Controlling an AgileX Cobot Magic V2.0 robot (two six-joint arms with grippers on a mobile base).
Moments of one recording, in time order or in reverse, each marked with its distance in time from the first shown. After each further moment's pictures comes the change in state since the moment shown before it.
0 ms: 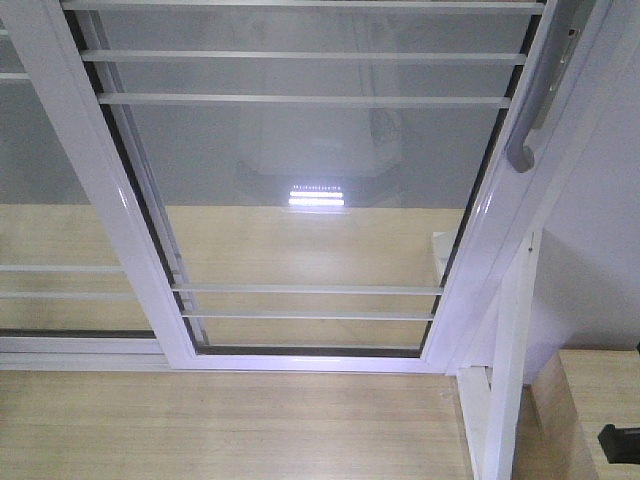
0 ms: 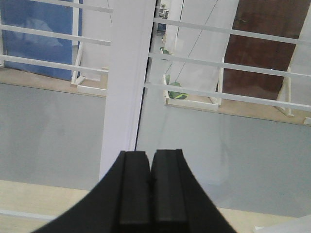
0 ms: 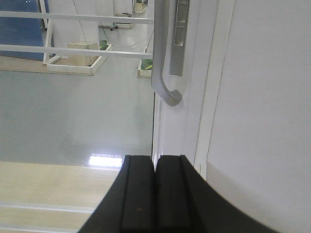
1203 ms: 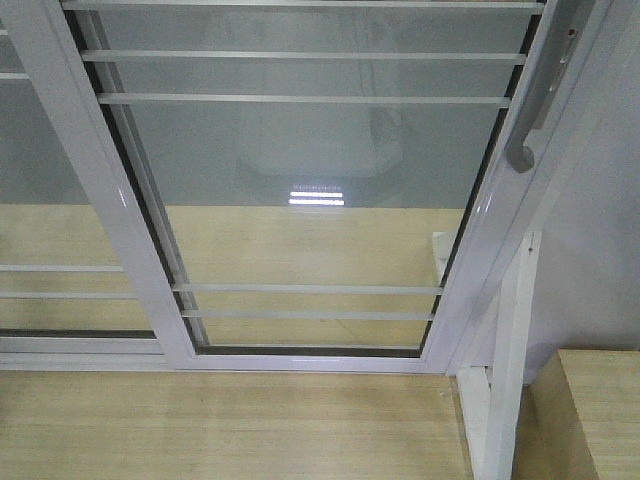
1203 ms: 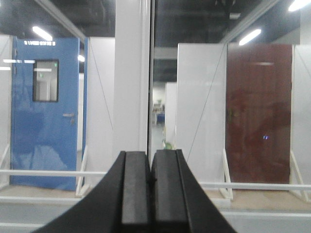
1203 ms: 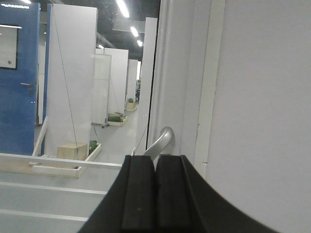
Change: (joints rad) left arm 0.000 0.252 -0.528 0.112 -0.066 0.005; right arm 0.000 0.323 -0.613 -0.060 -0.078 0.000
